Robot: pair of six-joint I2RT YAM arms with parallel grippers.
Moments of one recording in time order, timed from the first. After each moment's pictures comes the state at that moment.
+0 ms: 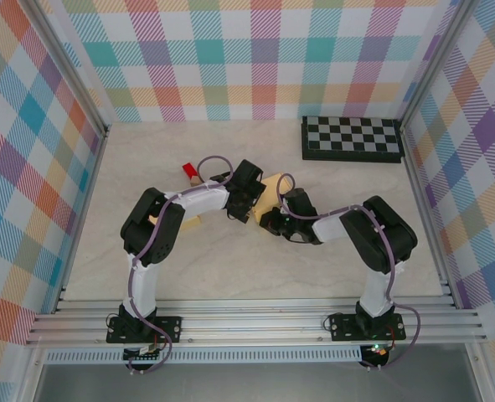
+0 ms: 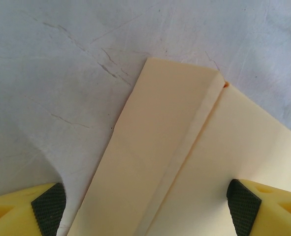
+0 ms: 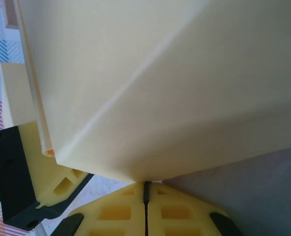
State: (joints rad) left arm -0.66 2.06 1.40 -0.40 0.00 -1.62; right arm 0.57 1.86 0.74 0.41 -0.44 1.01
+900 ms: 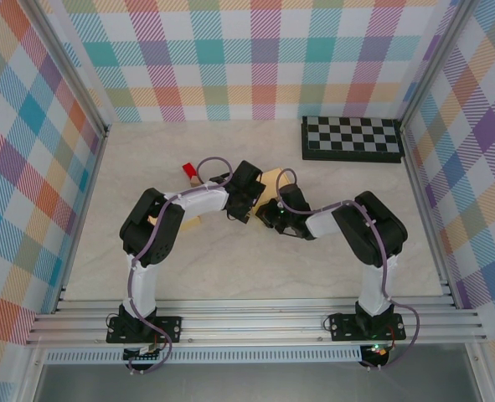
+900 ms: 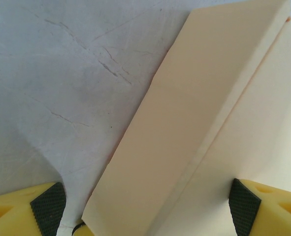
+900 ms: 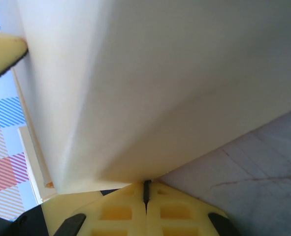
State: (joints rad) left arm -0.66 2.06 1.38 -0.38 0.00 -1.64; right arm 0.58 1.93 0.83 0.43 -0.33 1.24
